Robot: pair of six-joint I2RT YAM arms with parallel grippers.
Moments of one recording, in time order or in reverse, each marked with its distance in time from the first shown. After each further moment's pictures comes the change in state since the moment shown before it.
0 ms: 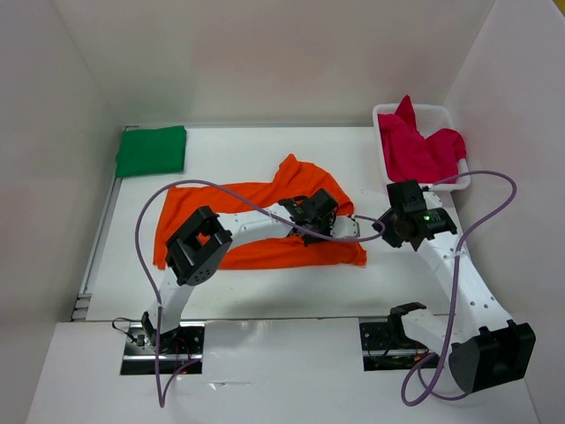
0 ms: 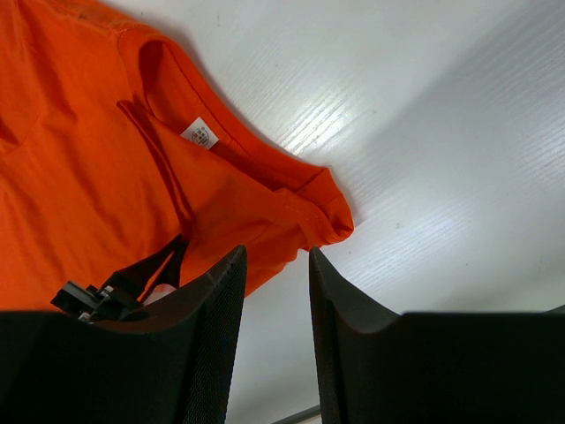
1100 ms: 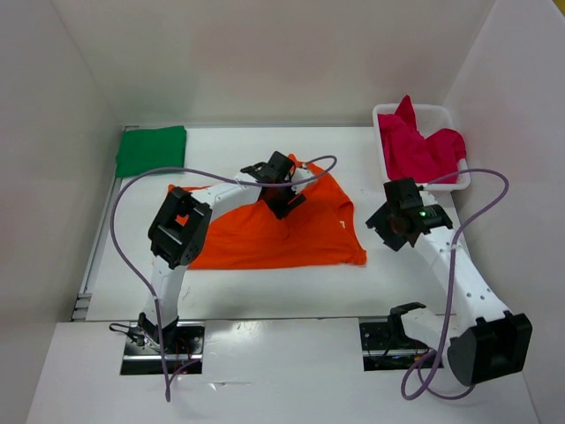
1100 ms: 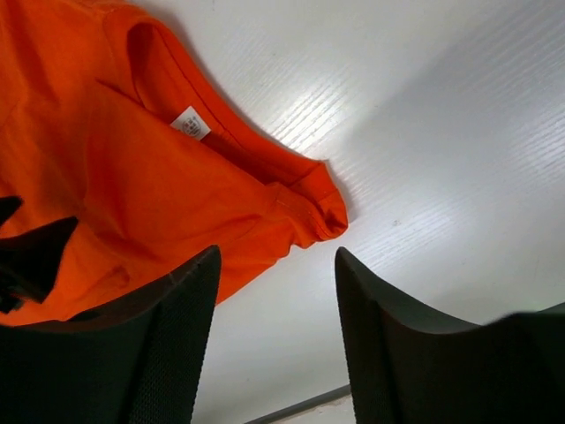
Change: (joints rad) left arm 0.306 0.005 0.032 -0.041 -0.018 -0.235; right arm 0.000 0.024 0.000 0.003 -0.022 -0.024
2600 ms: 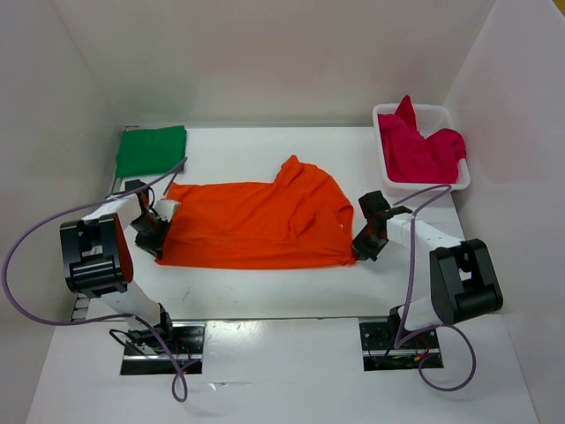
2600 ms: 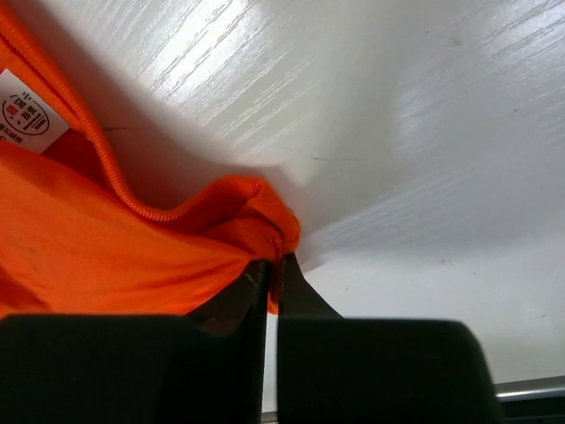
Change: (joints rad) left arm 0.892 -0.446 -0.646 -0.300 0.013 0.153; right arm 0.042 0.383 -0.195 0.282 -0.189 0.007
